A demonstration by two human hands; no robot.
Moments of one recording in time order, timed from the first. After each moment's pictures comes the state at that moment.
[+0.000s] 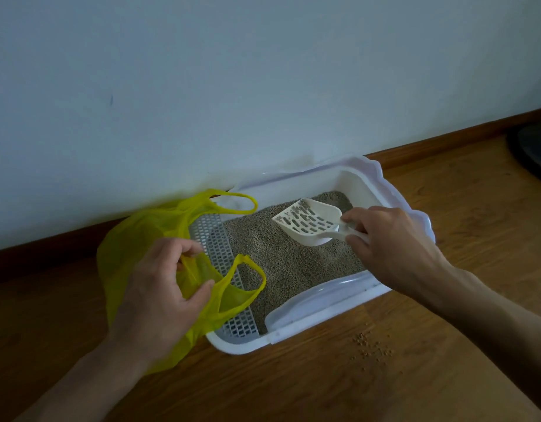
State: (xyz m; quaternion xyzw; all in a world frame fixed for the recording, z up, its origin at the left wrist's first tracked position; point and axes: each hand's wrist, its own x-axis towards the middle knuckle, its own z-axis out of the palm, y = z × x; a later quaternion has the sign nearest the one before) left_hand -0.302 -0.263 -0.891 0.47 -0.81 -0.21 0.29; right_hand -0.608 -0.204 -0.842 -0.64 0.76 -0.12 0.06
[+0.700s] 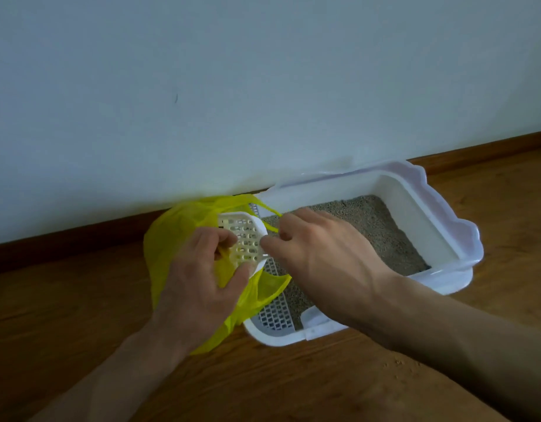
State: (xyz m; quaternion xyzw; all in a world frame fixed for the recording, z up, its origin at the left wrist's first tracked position) left_hand -0.290 -0.261 -0.887 0.48 -0.77 -0.23 0.34; right_hand -0.481 -0.229 -0.820 -0.84 0.52 -0.04 -0.11
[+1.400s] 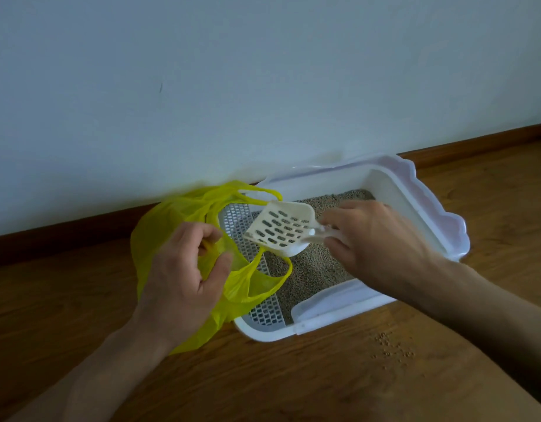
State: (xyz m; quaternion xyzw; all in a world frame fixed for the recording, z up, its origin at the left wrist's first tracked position) left_hand -0.286 -0.266 -0.889 0.47 -0.78 -0.23 0.34; right_hand -0.551 -0.227 -0.832 -0.76 0.65 -0.07 0.02
